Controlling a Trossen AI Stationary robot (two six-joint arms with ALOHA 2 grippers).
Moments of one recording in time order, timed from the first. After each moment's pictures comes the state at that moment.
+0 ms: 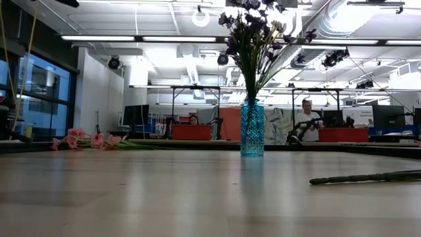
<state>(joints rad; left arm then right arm) -0.72 0.86 1.21 -1.47 -0.91 -1.13 0.23 1.49 1.43 -0.01 0.06 0.42</state>
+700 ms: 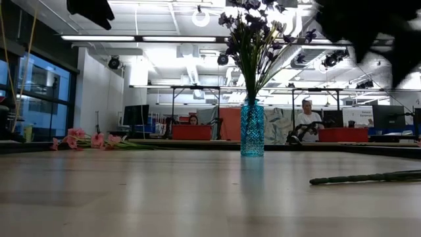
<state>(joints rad) -0.11 0.97 1.21 -1.16 -0.49 -0.49 0.52 1.52 1.05 -0.70 0.04 1.63</state>
